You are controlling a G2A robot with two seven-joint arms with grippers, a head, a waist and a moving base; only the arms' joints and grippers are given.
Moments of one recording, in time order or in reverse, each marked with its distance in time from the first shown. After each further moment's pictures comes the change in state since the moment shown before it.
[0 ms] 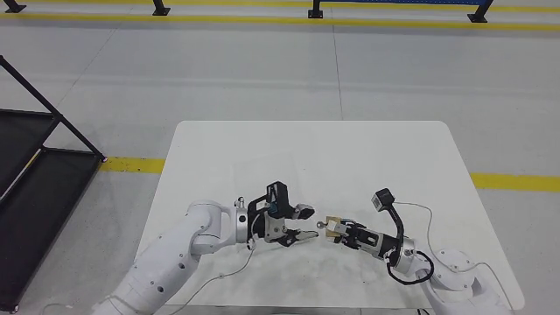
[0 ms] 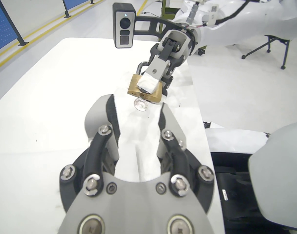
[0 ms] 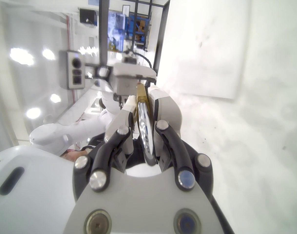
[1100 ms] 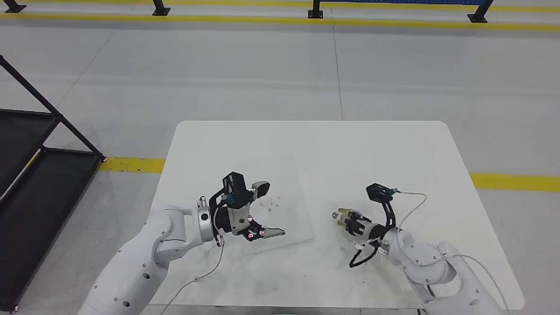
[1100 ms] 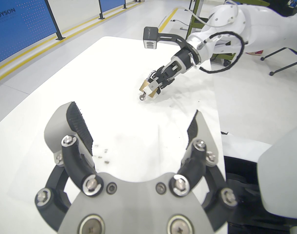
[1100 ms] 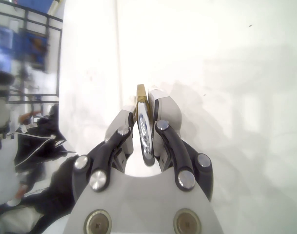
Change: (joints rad) left arm 0.173 0.046 -0.235 -0.077 -0.020 0.014 0.018; right arm 0.066 0.001 -0.105 -0.062 -0.707 0.376 -0.276
